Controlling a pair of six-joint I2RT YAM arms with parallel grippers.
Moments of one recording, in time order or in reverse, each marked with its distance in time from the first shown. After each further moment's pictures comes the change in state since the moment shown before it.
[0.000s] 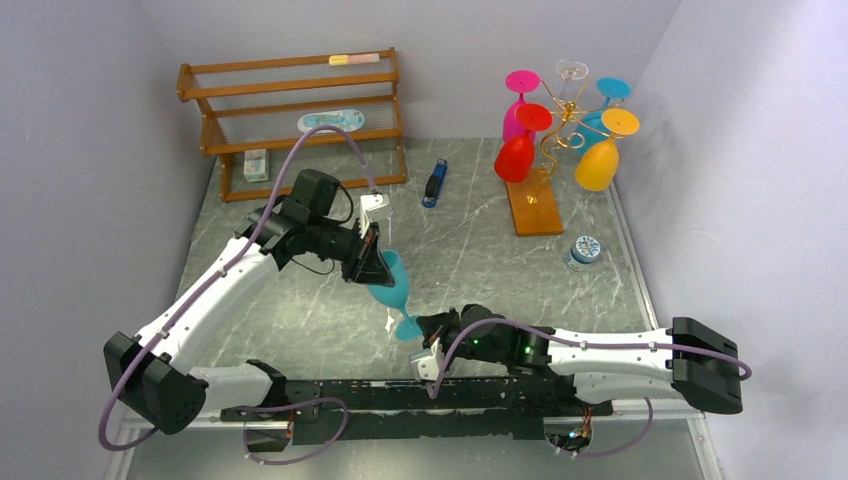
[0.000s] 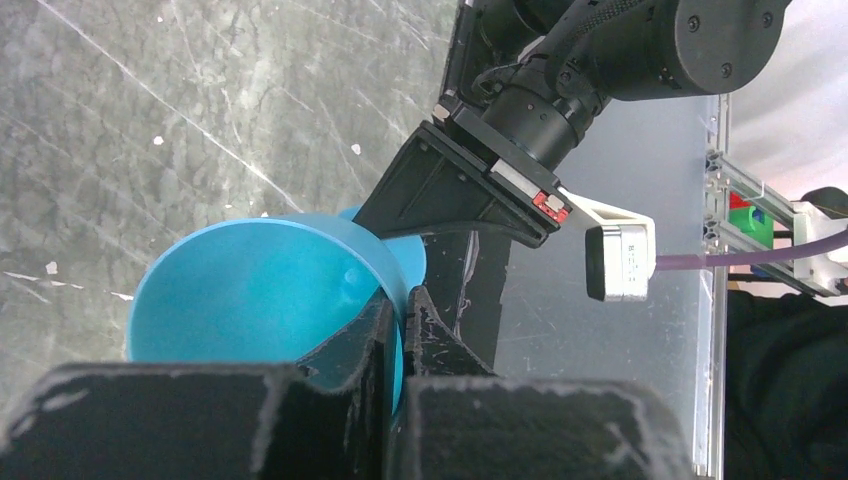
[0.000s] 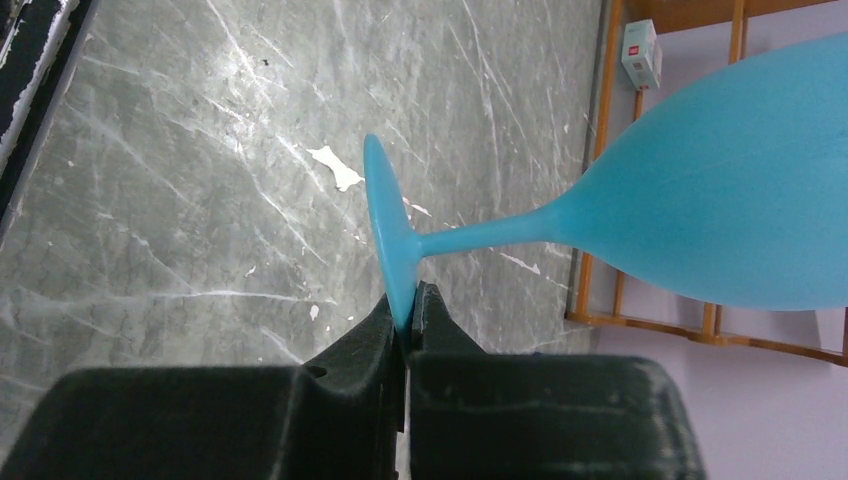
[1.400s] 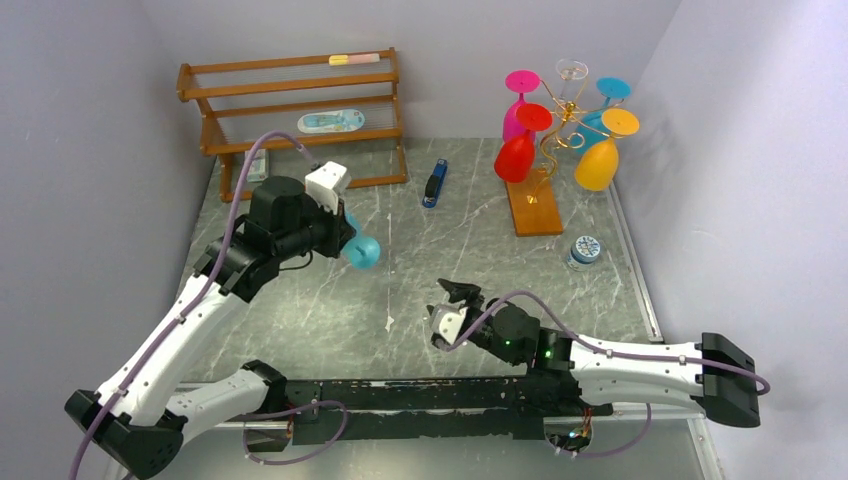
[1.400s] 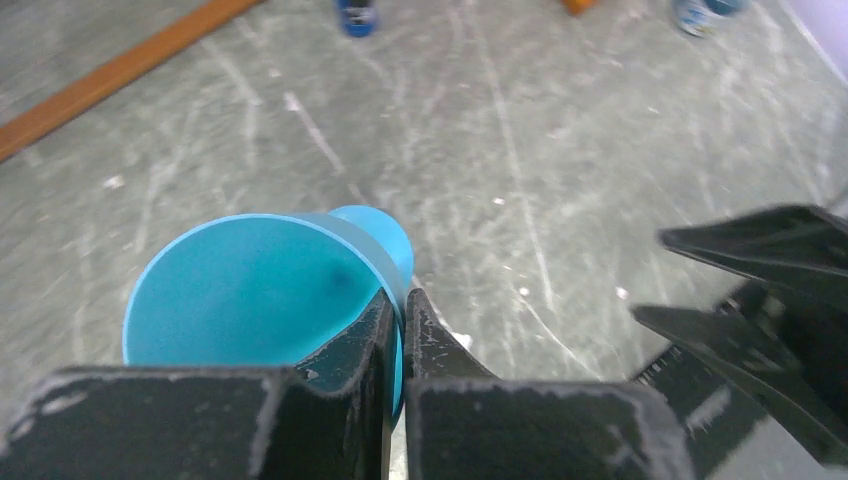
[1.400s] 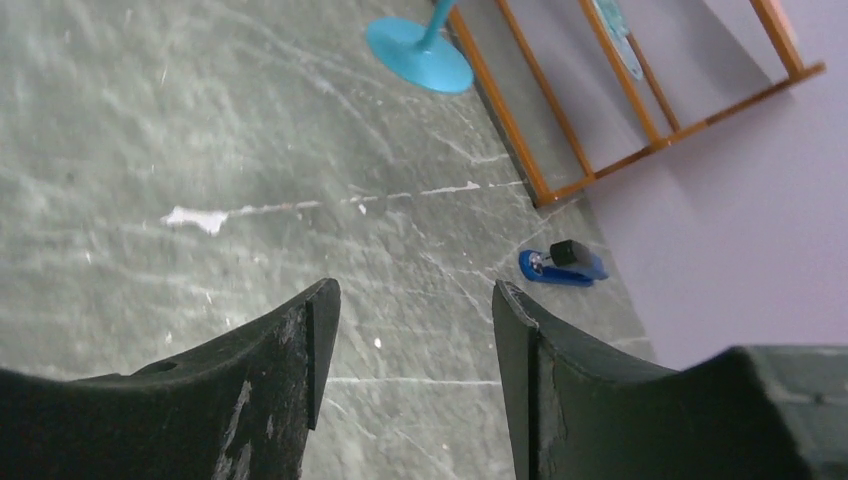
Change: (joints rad) left arm -0.011 -0.230 -0.045 0.170 -0.727 -0.264; right arm -0.006 -0.193 -0.062 0.131 0.266 0.326
